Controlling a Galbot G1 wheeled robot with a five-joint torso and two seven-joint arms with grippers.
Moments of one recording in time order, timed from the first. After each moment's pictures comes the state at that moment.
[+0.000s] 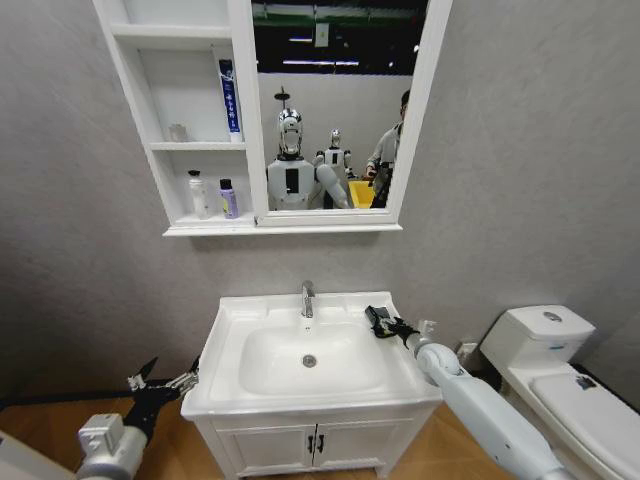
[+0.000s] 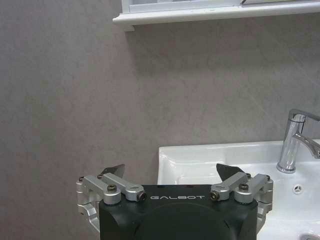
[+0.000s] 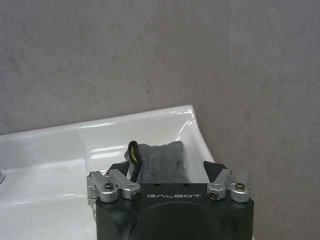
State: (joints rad) left arm 1.88 -1.14 -0.85 -2.38 -0.51 0.28 -0.16; right arm -0.92 0.89 0.17 1.46 0.90 -0.17 0.20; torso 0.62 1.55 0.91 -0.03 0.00
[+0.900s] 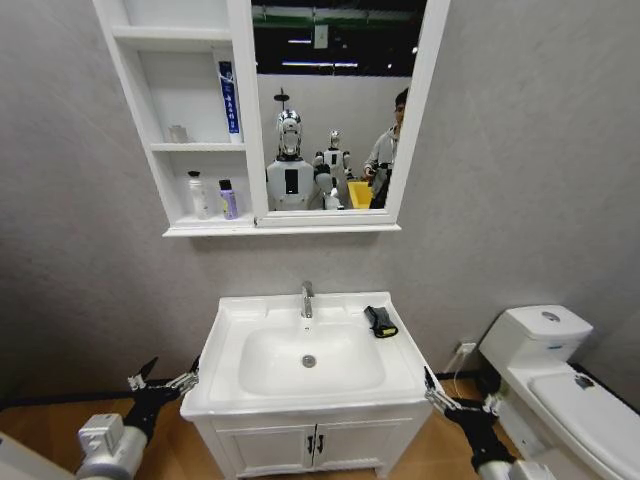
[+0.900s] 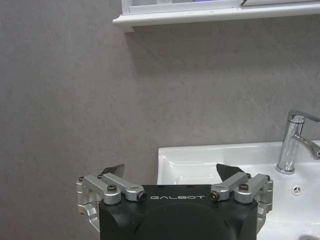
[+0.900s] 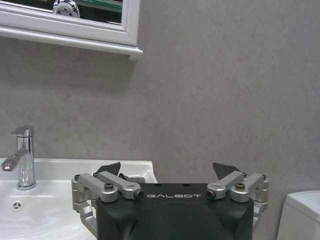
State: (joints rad) left arm 1.88 -1.14 -0.85 -2.38 -0.51 0.28 -0.16; right arm -2.12 1.28 0.67 2.41 0.19 0.11 0.32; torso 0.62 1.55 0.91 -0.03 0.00
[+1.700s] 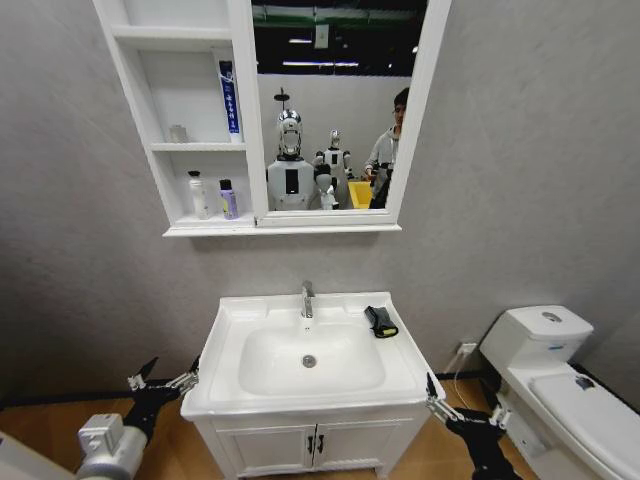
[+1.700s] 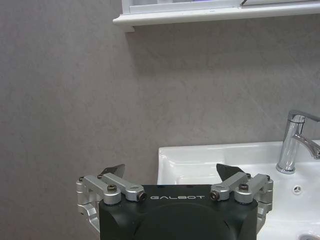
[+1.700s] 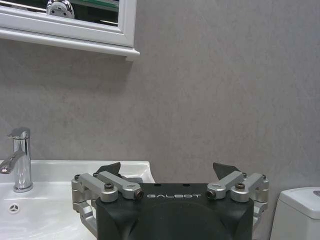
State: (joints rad) left arm 1.88 -1.14 -0.85 -2.38 -0.51 0.28 -0.16; right arm -2.12 1.30 0.64 2.43 0.17 0.09 0.35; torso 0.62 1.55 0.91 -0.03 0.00
